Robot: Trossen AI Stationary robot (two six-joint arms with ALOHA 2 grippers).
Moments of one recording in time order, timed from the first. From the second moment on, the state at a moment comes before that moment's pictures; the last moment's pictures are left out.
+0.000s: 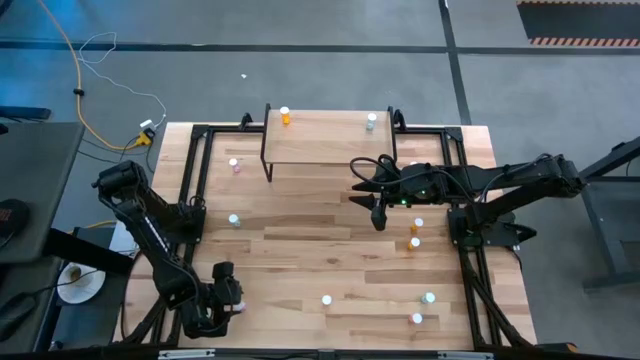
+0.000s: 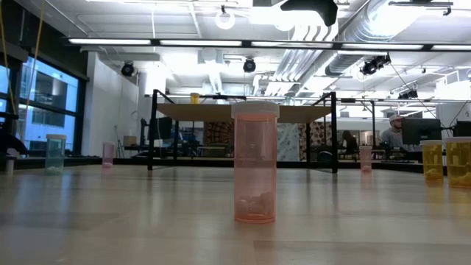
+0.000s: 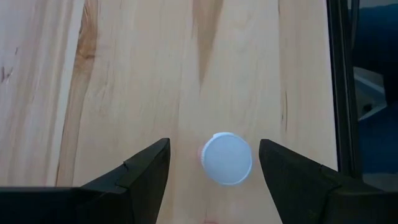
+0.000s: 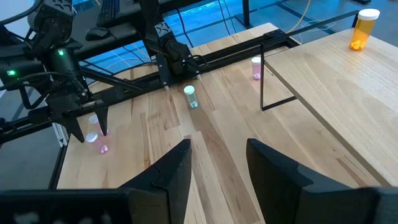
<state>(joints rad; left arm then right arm) -0.94 1.52 0.83 -0.52 -0.41 -1.05 0.11 1.18 1.06 -0.29 0.24 0.34</state>
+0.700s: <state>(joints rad) -0.94 1.52 0.83 -0.52 -0.41 -1.07 0.11 1.18 1.06 -0.29 0.24 0.34</state>
